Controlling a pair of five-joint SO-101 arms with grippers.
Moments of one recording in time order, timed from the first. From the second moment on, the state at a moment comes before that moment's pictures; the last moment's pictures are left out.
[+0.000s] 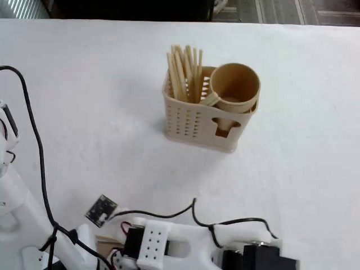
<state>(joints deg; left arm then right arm) -36.9 -36.6 0.4 85.1 -8.6 -82.8 -12.4 47.0 65.4 -23.6</state>
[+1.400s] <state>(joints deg) -36.9 -36.6 0.4 85.1 -8.6 -60.6 -20.7 42.0 67.2 -5.5</state>
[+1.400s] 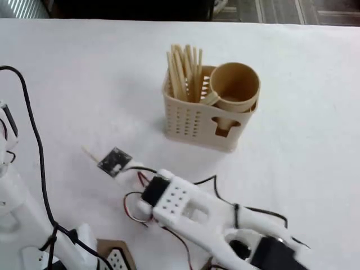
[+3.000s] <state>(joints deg) -26.2 -78.5 53.8 68.0 -8.6 -19.3 -29.1 40.4 11.6 -2.9</state>
